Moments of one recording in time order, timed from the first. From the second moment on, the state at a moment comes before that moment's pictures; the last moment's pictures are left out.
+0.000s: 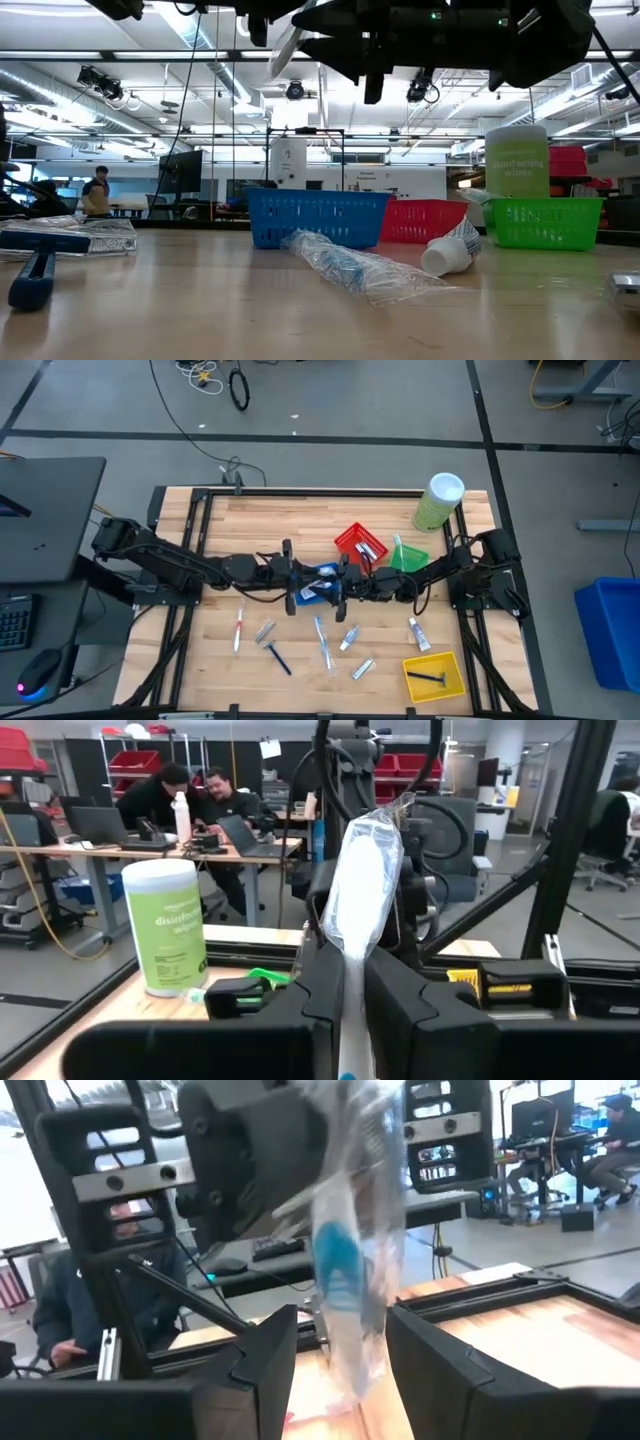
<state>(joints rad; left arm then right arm) -0.21 1.39 0.74 0.73 -0.33 -0.02 0.19 1.78 0.77 1.13 0.26 0.16</state>
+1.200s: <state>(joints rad) -0.22 1.39 0.74 0.64 -0.32 -0.07 0.26 1.56 0.84 0.56 0.54 0.04</state>
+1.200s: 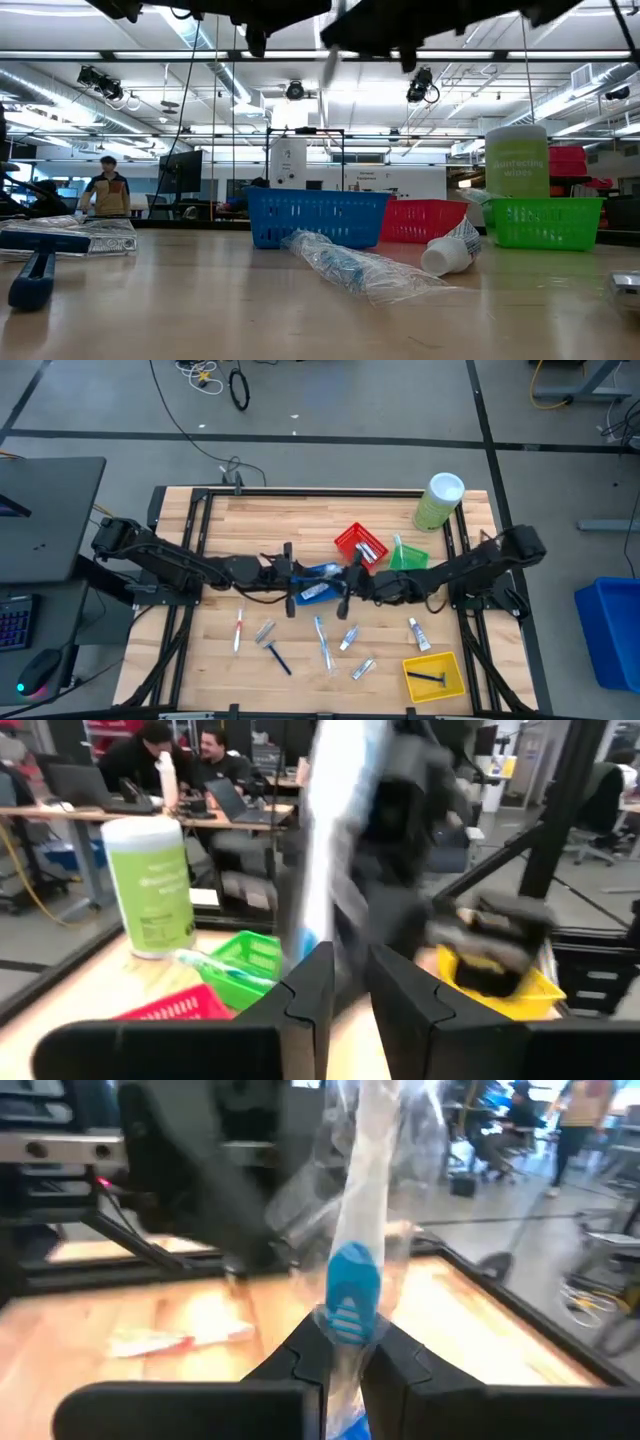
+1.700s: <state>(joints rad) -0.22 1.39 0.74 0.57 -0.32 -0.18 0.31 1.15 0.84 -0.79 0.66 1.00</state>
